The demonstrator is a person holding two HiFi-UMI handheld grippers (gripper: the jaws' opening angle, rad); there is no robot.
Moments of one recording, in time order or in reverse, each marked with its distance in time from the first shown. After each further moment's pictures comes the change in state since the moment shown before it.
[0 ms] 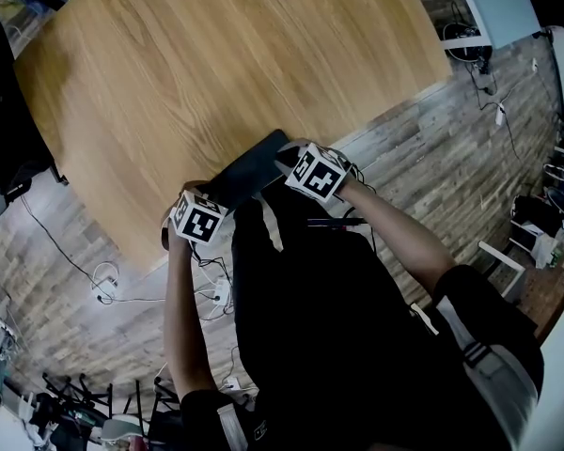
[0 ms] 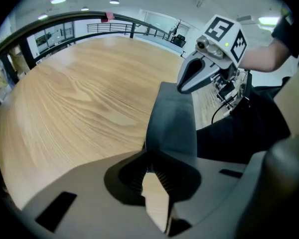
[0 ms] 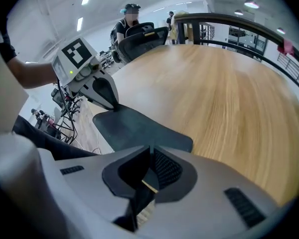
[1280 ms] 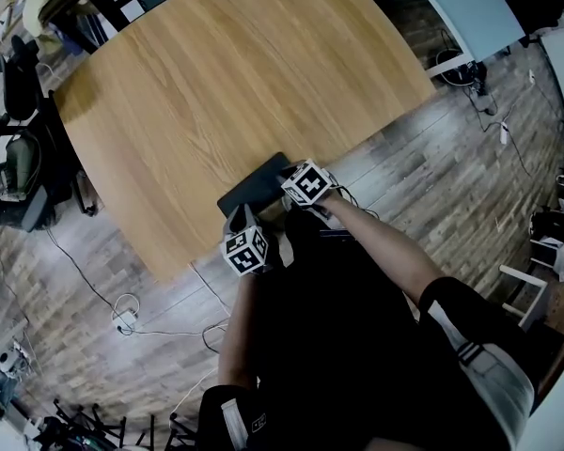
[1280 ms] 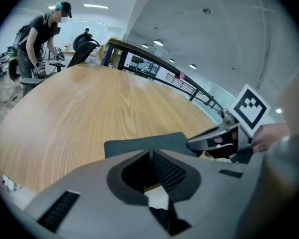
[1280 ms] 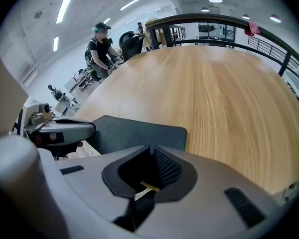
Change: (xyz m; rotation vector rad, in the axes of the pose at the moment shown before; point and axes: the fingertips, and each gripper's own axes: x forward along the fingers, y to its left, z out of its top) left arm -0.011 -0.040 0.017 -0.794 -0.655 0.284; right arm 0.002 -0.015 -0.008 0.251 -0.070 -0.108
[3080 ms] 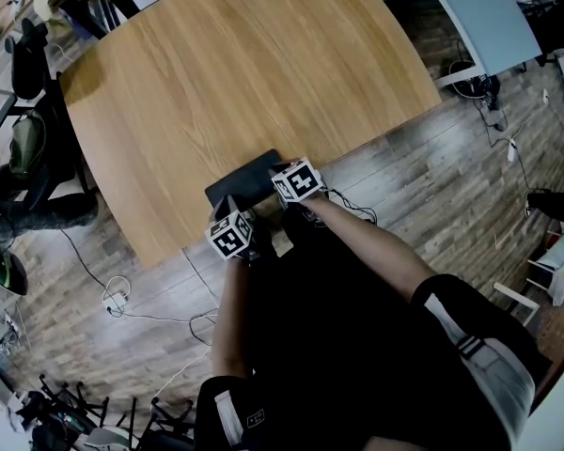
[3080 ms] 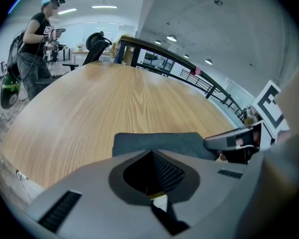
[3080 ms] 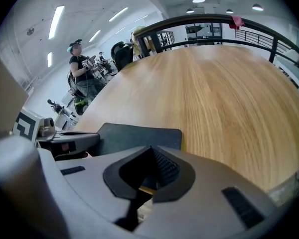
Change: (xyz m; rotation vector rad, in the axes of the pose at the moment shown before) left arm 0.016 0.021 0.006 -0.067 0.037 0.170; right arm -0.002 -0.012 0.009 0.139 -0.059 0.010
